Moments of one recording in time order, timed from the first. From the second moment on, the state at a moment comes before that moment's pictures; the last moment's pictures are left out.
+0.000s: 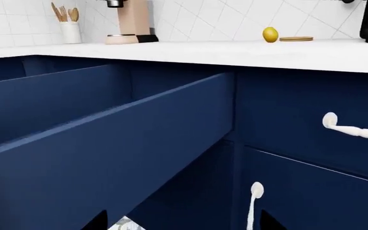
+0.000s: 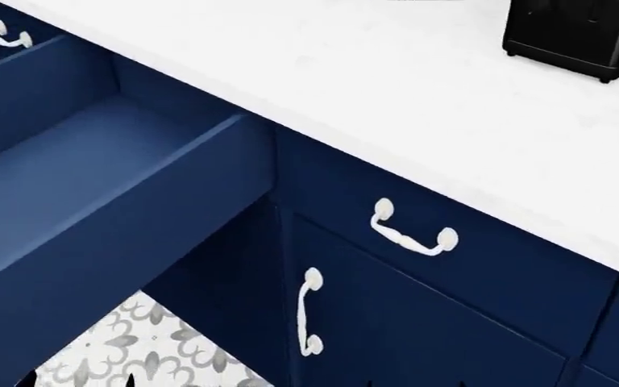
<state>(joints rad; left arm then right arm) 0.01 -0.18 0.22 0.02 -0.14 0.02 -0.23 -0.01 0.19 -0.23 -0.03 0.16 -0.01 0.23</state>
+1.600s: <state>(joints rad) -0.01 -0.21 0.26 0.01 -0.17 0.02 -0.27 0.01 0.21 -0.26 -0.02 0.17 0.00 0.28</state>
